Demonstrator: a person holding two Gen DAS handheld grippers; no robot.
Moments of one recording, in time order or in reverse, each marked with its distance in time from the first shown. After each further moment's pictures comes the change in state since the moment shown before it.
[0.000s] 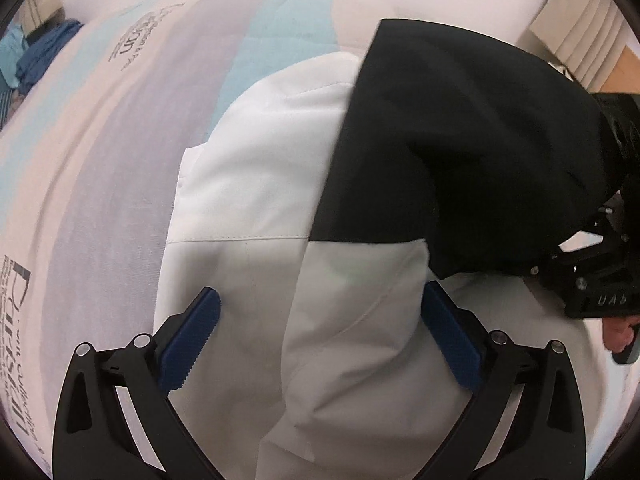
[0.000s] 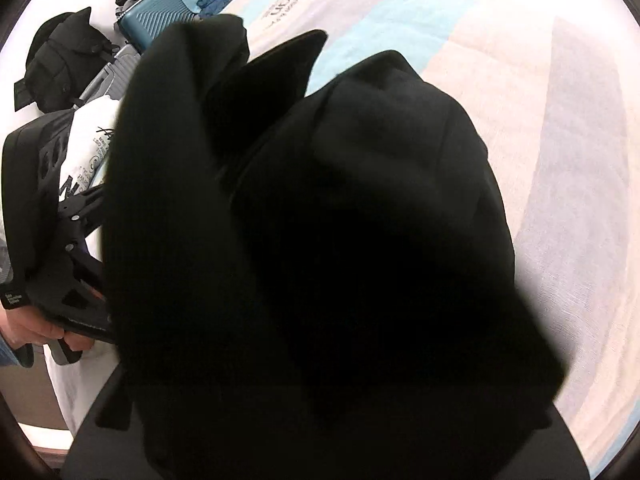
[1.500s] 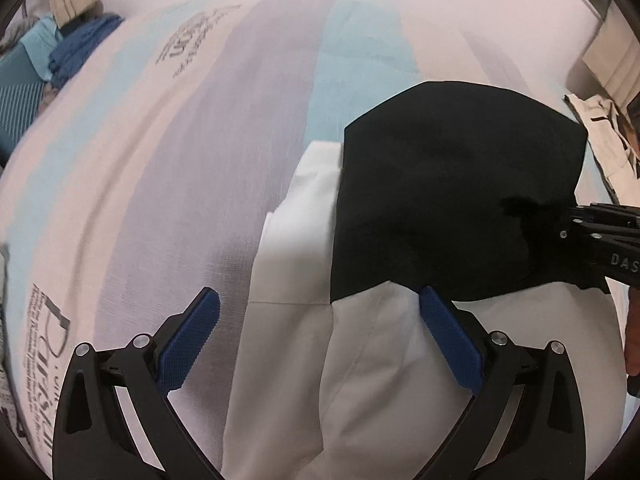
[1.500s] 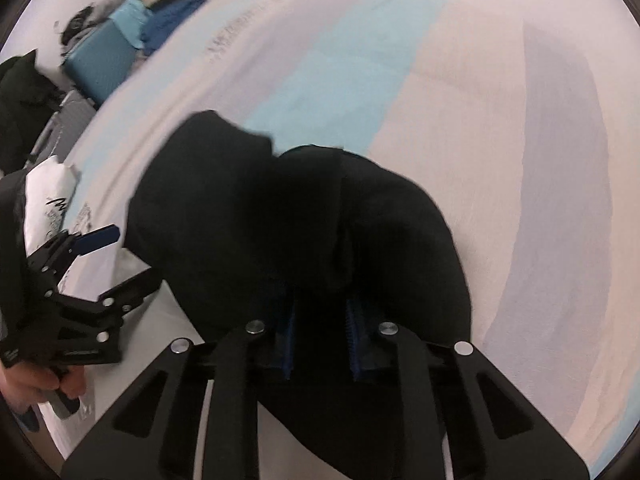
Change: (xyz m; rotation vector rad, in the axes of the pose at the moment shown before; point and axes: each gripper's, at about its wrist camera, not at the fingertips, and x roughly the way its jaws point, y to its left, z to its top) left arm 0.023 0.042 0.041 -0.087 -0.020 0.125; right arm 0.029 -0.009 0.074 0.142 -0.041 -0.138
